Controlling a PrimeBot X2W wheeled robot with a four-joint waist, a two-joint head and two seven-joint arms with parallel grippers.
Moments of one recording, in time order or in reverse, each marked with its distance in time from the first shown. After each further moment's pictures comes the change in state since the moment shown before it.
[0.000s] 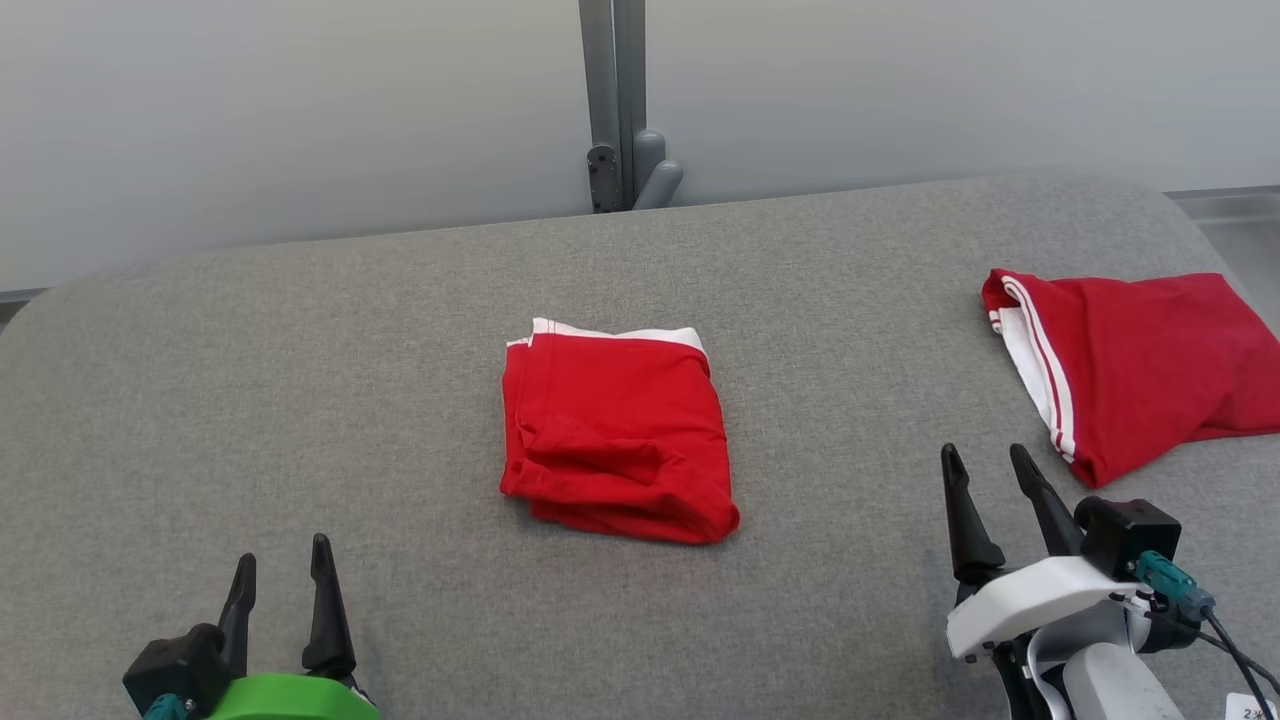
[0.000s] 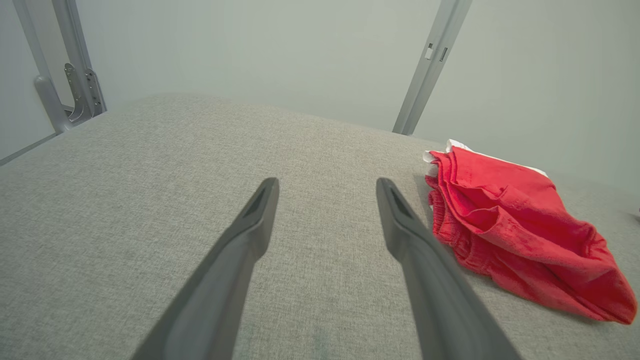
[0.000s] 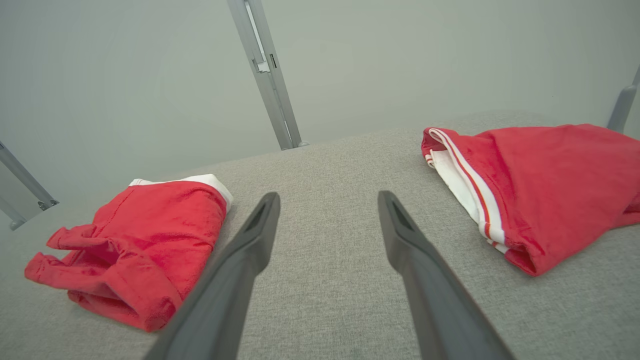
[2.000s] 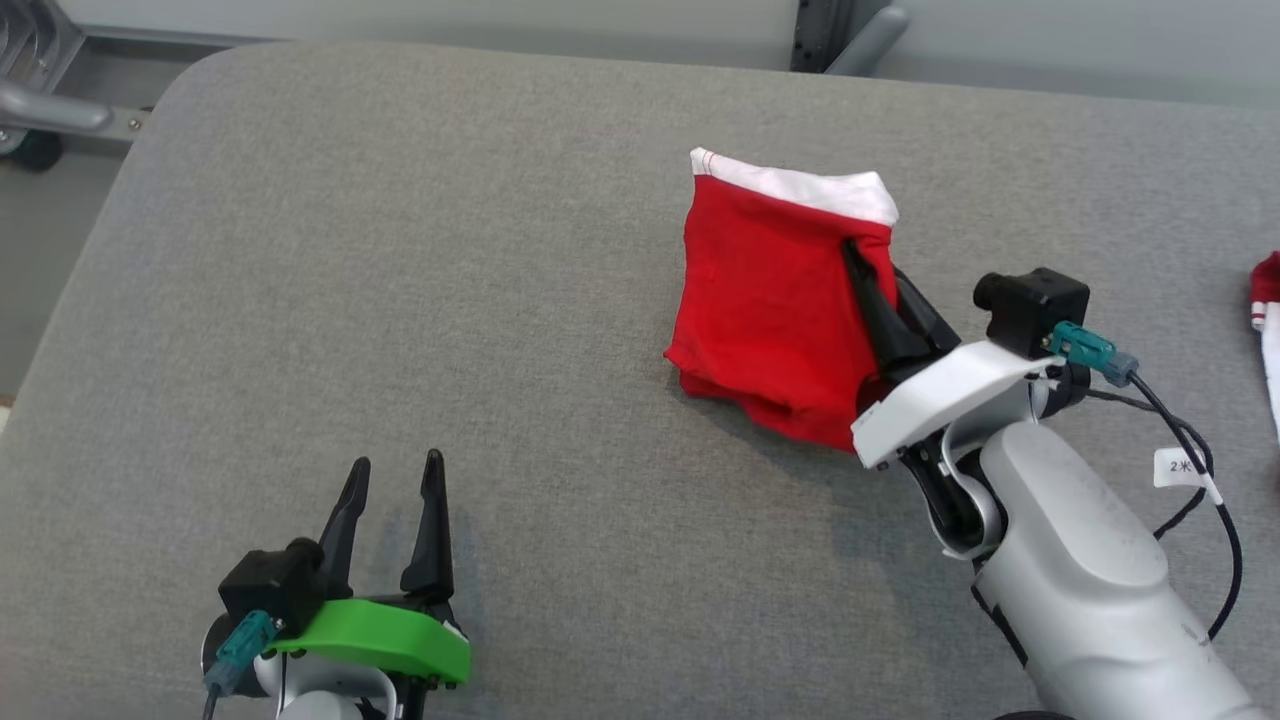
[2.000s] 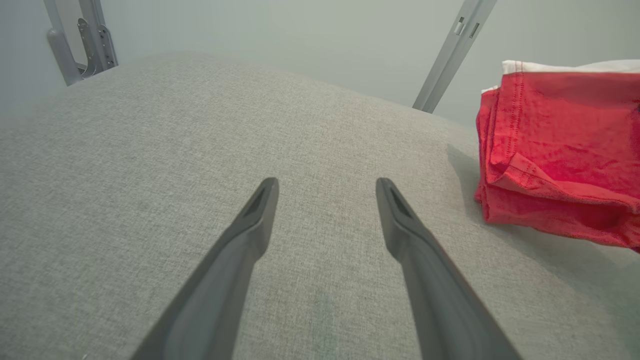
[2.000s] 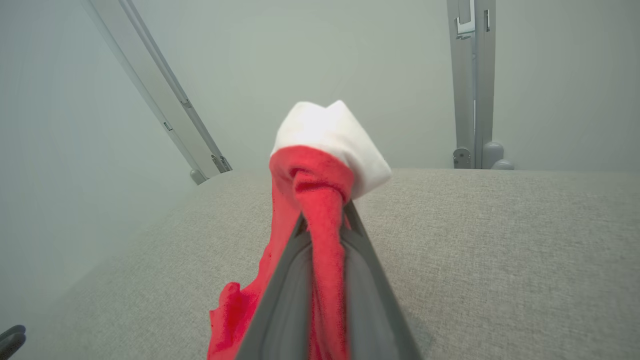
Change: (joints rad) left arm -0.115 0.000 -0.208 -0.029 -0.066 -0.004 0.000; right arm -0.459 -0.093 0.360 0.178 0.288 0.000 0.000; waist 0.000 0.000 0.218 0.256
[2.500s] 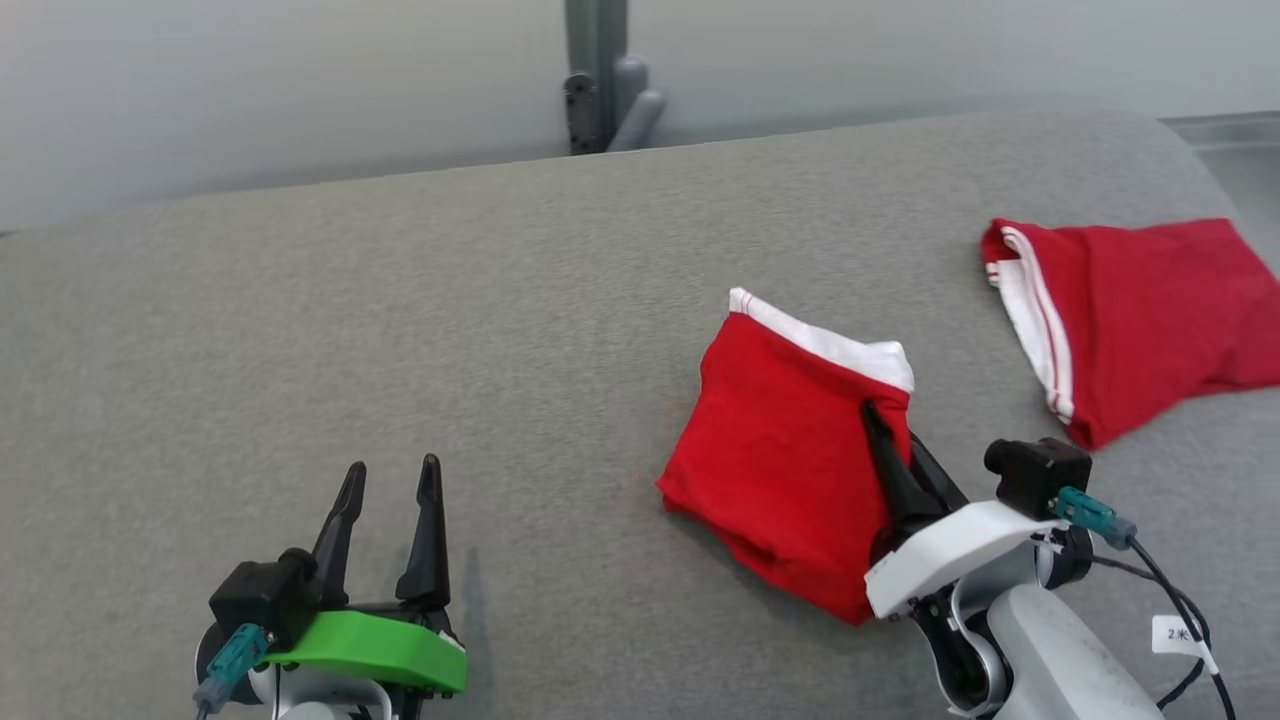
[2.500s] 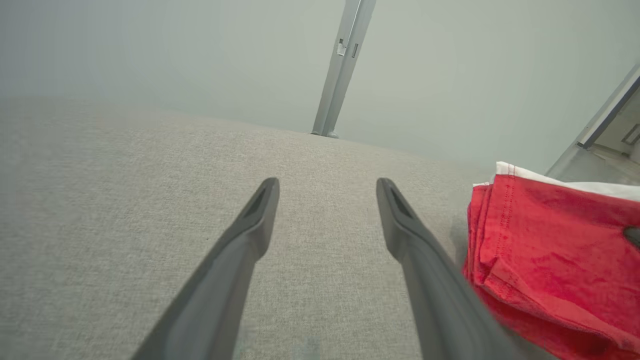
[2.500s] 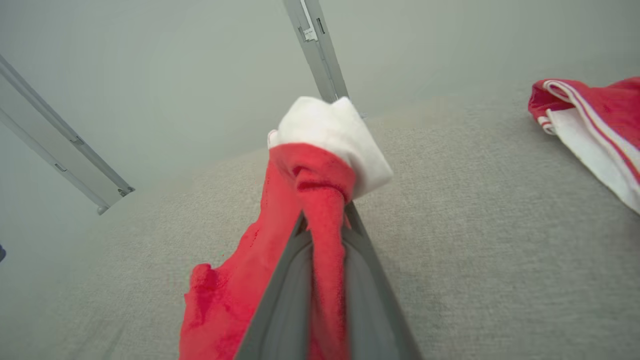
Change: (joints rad) left arm 0.039 0.000 0.011 -0.047 0.003 -0.015 0.000; right arm 0.302 0.053 -0.091 -0.110 -0.040 0.000 0.000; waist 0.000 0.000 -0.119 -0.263
